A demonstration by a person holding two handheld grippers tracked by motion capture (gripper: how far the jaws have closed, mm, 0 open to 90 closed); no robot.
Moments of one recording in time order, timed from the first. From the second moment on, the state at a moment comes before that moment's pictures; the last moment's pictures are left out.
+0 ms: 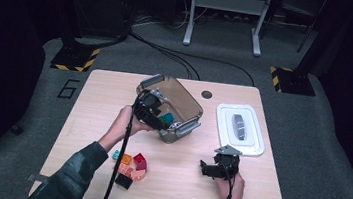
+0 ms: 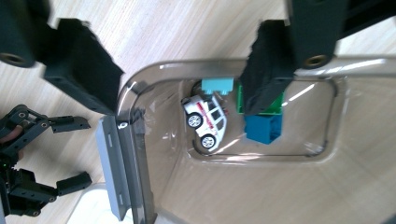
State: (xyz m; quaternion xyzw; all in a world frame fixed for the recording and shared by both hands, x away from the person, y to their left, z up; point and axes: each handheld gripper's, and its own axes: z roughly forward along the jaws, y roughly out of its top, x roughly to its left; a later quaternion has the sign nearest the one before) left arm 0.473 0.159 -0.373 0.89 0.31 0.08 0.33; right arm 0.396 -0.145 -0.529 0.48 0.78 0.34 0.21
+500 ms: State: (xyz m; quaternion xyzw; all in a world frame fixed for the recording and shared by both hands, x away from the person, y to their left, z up) left arm 0.439 0.233 -0.379 0.87 0.34 0.13 0.34; right arm 0.396 -0.145 -0.528 0.48 0.78 0.34 0.21
